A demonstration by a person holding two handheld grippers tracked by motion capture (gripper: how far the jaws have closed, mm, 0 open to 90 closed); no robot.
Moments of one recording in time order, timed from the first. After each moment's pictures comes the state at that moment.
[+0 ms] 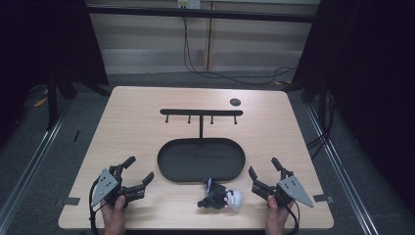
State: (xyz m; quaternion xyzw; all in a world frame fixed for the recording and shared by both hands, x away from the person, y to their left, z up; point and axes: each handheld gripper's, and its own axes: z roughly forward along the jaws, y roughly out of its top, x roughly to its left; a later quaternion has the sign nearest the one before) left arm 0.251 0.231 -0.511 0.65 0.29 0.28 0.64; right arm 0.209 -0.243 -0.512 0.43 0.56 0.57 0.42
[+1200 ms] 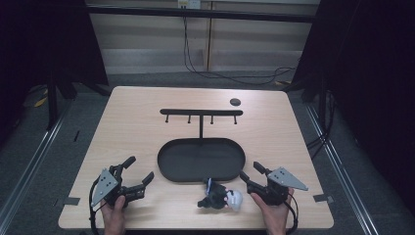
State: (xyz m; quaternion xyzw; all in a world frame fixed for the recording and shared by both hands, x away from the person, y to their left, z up) left arm 0.251 0.231 -0.510 0.65 0.29 0.28 0.64; right arm 0.210 -0.223 -0.480 0.45 0.67 0.52 0.27
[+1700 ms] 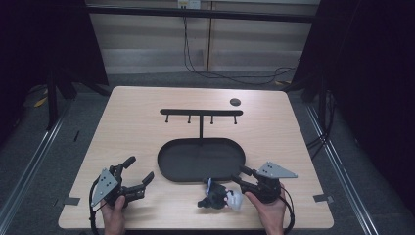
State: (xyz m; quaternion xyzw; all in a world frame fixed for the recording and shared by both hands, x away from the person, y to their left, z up) left arm 0.251 0.231 -0.510 0.65 0.29 0.28 0.64; right arm 0.222 -0.205 -0.465 0.41 0.74 0.50 0.19
